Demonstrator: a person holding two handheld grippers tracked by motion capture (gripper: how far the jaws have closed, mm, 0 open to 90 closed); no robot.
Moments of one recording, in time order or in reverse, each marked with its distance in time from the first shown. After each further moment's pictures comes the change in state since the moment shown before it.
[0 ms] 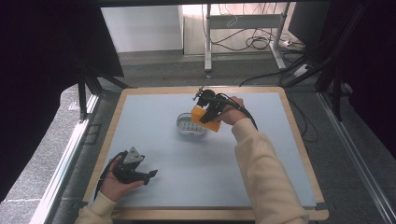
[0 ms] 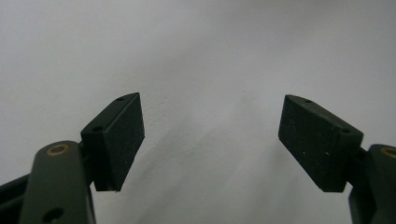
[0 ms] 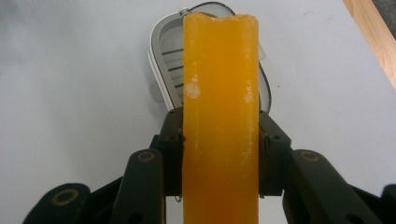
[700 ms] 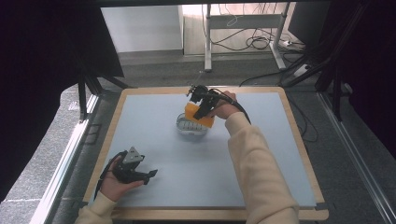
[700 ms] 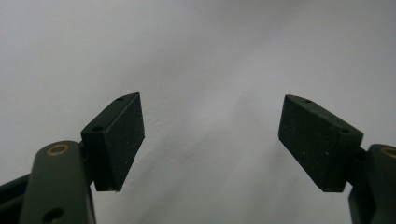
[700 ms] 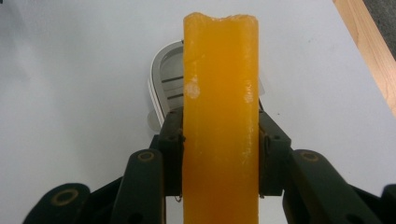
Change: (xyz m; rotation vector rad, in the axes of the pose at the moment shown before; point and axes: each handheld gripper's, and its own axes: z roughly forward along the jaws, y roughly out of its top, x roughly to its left) left arm 0.000 0.000 -0.001 -0.002 -0.003 0.002; right arm -0.006 0.025 0.009 -0.011 0.029 -0.048
